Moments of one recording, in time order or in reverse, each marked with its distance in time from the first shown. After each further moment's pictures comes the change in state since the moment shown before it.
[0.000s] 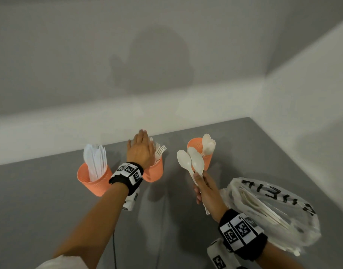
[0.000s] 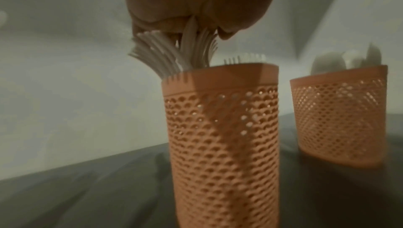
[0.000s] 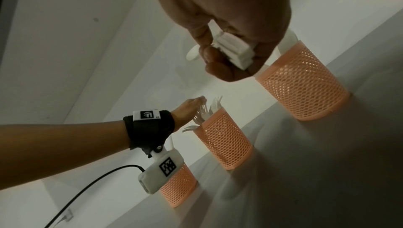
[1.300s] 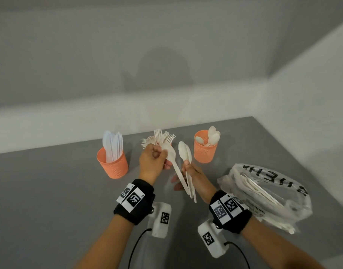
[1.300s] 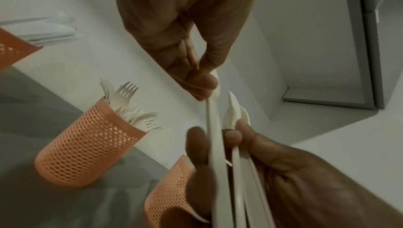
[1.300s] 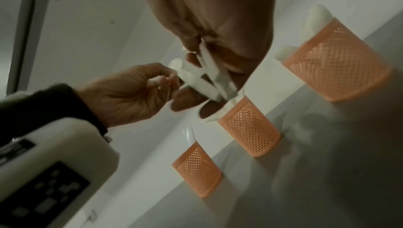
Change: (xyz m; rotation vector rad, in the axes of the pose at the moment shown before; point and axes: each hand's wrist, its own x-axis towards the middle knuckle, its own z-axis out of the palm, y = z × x) left_hand -0.125 0.040 -0.059 -1.150 0.086 -0.297; right_hand -0.025 -0.001 0.037 0.070 -0.284 0.013
